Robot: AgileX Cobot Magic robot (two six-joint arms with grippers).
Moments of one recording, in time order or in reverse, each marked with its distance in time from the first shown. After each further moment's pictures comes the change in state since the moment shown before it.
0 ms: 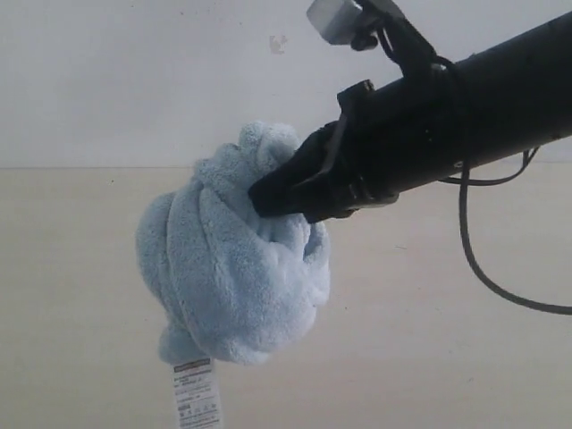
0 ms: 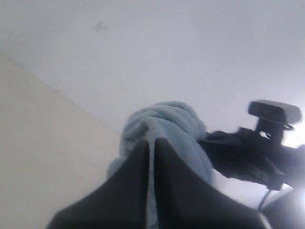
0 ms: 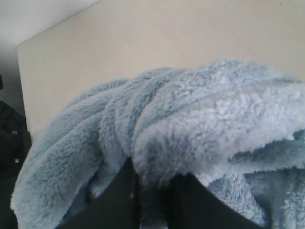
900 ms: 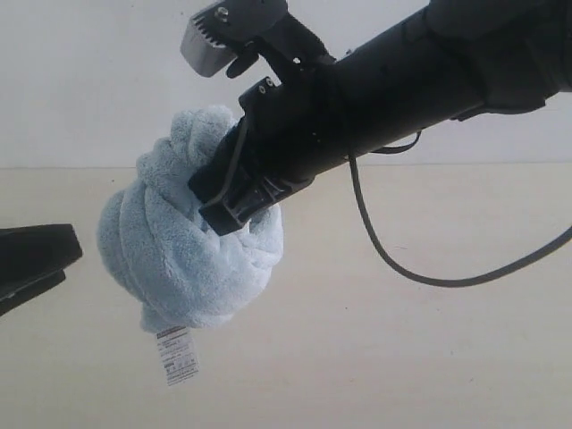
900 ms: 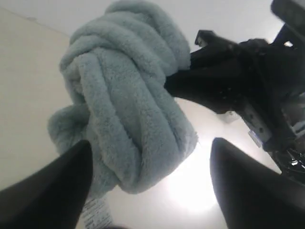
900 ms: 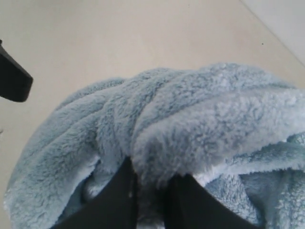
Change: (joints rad) left arm -0.096 0.796 -0.193 -0.146 0.230 0.656; right arm 0.175 0.159 -0.179 -0.235 -0.209 0.031
